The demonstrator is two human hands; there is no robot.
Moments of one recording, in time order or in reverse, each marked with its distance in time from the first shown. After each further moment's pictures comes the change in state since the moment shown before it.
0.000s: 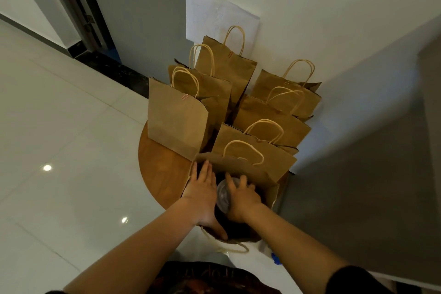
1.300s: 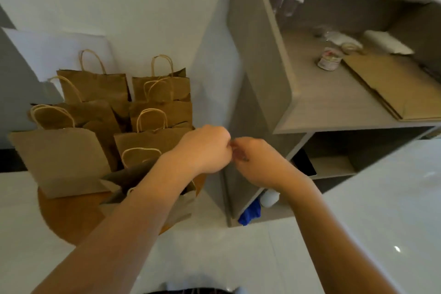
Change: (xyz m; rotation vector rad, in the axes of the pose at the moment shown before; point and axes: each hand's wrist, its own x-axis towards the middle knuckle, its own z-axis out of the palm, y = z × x) left_hand -0.116 0.127 -0.160 -0.258 0.352 0.532; right_hand -0.259 0.074 -0.029 0.609 0.632 0.204
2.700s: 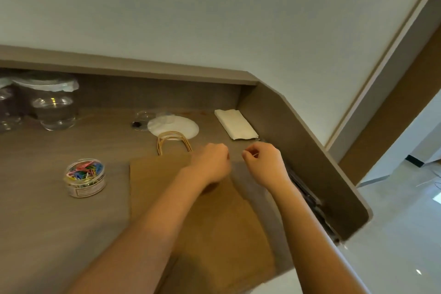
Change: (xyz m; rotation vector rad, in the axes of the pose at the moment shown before) left_hand 0.466 0.430 0.022 -0.030 0.195 0.152; right_hand 0.060 0.506 -0.355 0.114 0.670 0.299
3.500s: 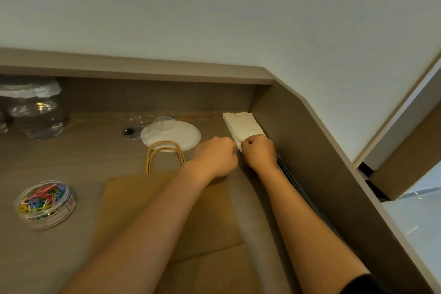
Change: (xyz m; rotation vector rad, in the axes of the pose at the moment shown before) left_hand 0.091 -0.004 0.007 0.051 0.030 -0.067; right_hand 0.141 0.037 0.061 0.056 0.000 0.097
